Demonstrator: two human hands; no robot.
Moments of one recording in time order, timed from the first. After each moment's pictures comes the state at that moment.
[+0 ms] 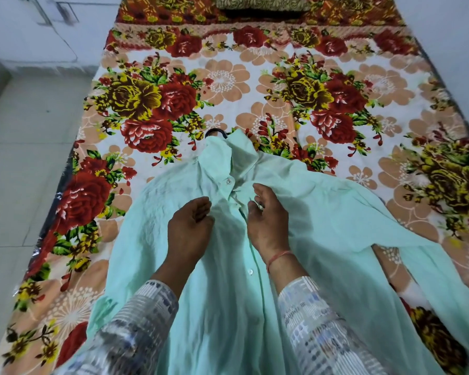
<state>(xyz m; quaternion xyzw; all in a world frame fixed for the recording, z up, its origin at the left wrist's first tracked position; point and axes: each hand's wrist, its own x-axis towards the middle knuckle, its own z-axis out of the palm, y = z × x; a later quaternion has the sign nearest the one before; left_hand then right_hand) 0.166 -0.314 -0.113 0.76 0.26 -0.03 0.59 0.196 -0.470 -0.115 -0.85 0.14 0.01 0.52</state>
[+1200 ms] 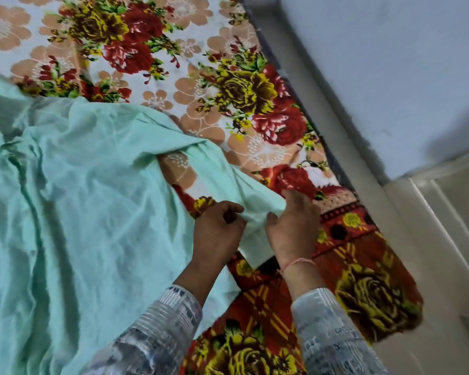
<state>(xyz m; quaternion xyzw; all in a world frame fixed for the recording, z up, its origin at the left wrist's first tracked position) -0.034 -0.788 -0.088 0.81 0.11 -0.21 0.54 -0.062 -0.936 -0.096 -0.93 0.31 -0.02 0.20</state>
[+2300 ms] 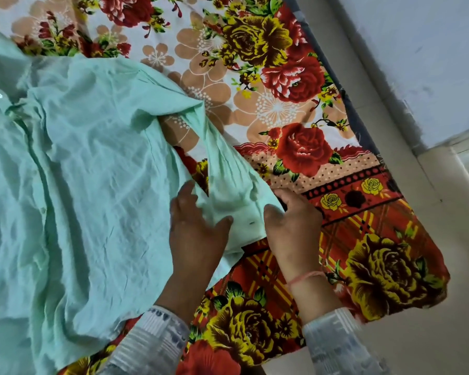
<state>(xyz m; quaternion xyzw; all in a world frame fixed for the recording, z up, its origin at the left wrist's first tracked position) -0.101 -0.759 -0.095 0.91 0.12 -0.09 0.39 -0.126 -0.923 -0.108 -0.87 0.26 -0.05 0.41</state>
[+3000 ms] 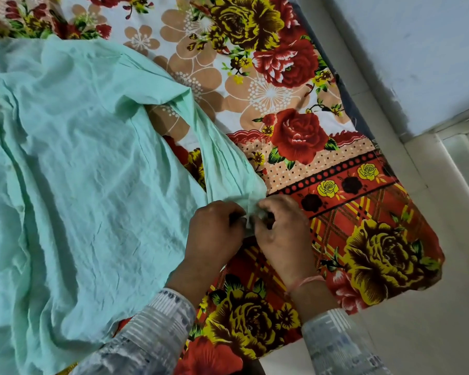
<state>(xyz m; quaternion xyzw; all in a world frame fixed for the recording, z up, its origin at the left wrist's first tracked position) -0.104 -0.776 -0.124 0.92 -0.07 -0.16 0.36 -0.157 -0.917 -0.133 -0.91 0.19 0.00 0.37</state>
